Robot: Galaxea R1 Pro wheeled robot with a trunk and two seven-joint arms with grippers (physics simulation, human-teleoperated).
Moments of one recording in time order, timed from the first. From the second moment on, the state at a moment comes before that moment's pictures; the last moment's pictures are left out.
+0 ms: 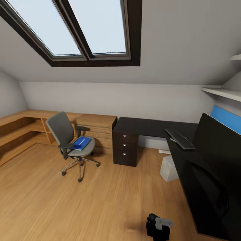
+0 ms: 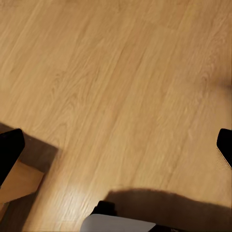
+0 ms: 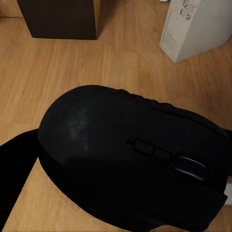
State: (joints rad) left arm -0.01 -0.07 -0.28 -0.78 0.25 0.03 0.44; right arm -0.49 0.13 0.10 0.02 -0.12 -0.59 -0.25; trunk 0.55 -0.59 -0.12
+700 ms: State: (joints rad) left arm -0.01 -0.07 -0.28 -0.78 0.25 0.03 0.44; right arm -0.49 0.13 0.10 0.02 -0.12 -0.59 -0.25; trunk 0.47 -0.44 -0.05
